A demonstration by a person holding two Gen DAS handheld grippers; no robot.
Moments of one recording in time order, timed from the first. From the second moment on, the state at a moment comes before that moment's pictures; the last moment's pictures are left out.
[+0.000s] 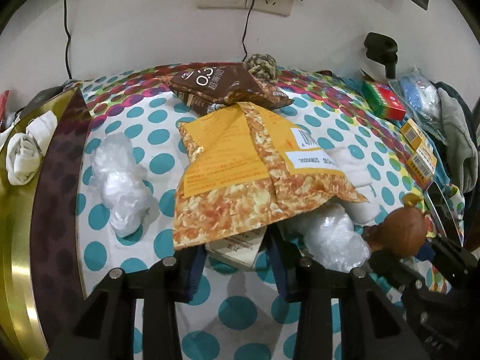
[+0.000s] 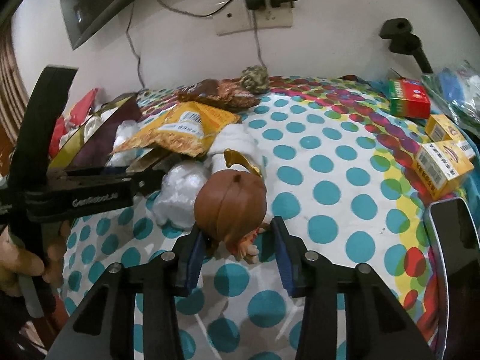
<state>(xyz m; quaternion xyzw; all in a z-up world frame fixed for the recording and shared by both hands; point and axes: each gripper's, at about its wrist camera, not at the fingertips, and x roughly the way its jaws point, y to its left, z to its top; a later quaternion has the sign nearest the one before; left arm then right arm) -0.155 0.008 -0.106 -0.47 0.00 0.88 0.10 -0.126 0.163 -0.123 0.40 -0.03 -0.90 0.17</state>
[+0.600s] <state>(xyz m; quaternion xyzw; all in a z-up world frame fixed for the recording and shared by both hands) -0.136 0.013 -0.088 -0.46 0.01 0.88 0.11 -0.136 0.173 -0.123 0.41 -0.04 -0.90 0.15</state>
